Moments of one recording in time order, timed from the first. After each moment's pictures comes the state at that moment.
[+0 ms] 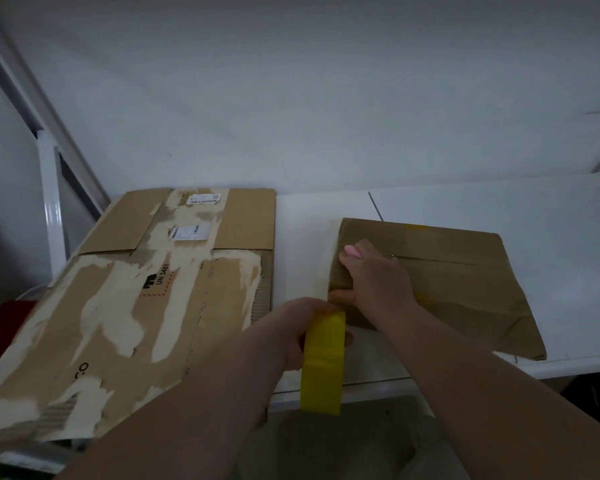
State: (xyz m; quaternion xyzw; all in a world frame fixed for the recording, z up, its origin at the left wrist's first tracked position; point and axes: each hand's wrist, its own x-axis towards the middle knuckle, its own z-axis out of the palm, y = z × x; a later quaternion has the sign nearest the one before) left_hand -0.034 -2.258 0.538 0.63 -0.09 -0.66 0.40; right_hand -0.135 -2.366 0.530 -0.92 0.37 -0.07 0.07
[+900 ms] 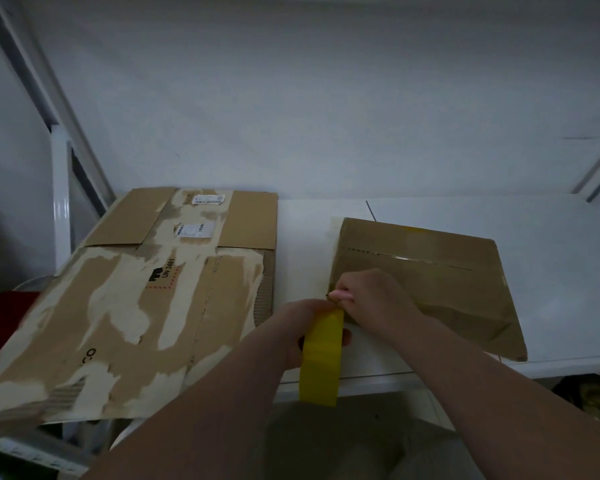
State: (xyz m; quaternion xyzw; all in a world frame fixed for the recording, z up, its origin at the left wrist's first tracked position) left_hand -0.042 -2.236 0.543 0.59 -0.10 -0.66 0.46; right_hand -0.146 -2.338 0.549 -0.95 0.30 -0.07 0.11
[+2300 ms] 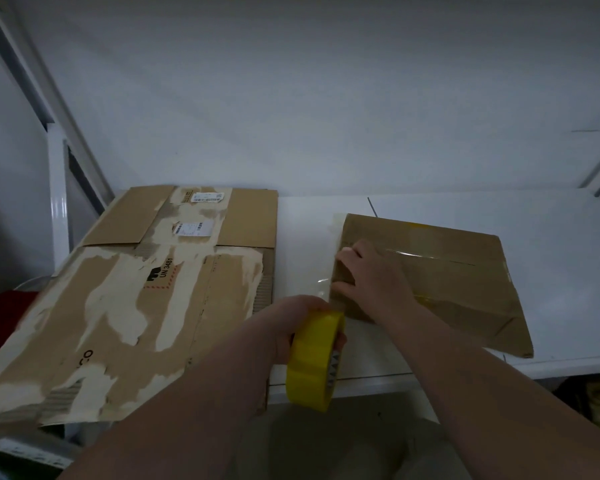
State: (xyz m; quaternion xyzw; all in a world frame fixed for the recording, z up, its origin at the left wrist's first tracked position) left_hand -0.036 -2.232 0.568 0.66 -0.13 -0.63 0.38; right_hand -0.136 -2.362 0.536 -0.94 0.33 -0.13 0.03
